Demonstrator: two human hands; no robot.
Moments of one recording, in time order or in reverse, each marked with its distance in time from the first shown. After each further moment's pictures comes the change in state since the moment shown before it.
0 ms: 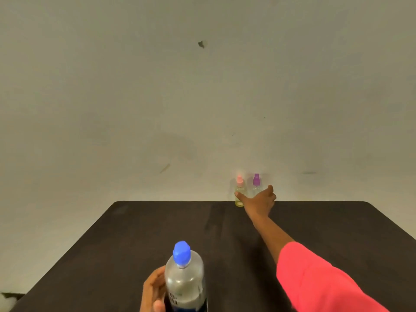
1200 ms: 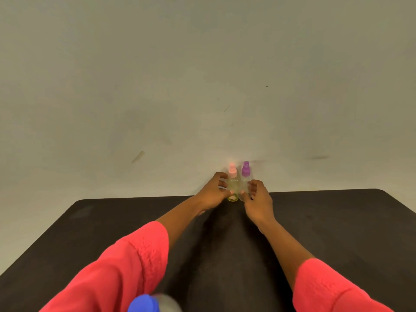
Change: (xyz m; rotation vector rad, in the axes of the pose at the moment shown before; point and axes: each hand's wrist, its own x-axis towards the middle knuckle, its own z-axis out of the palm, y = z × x) left_hand 0.279 -0.011 0.141 0.586 -0.424 -0.058; right_hand 0.053 0.064 0.025 0.032 -0.158 -0.189
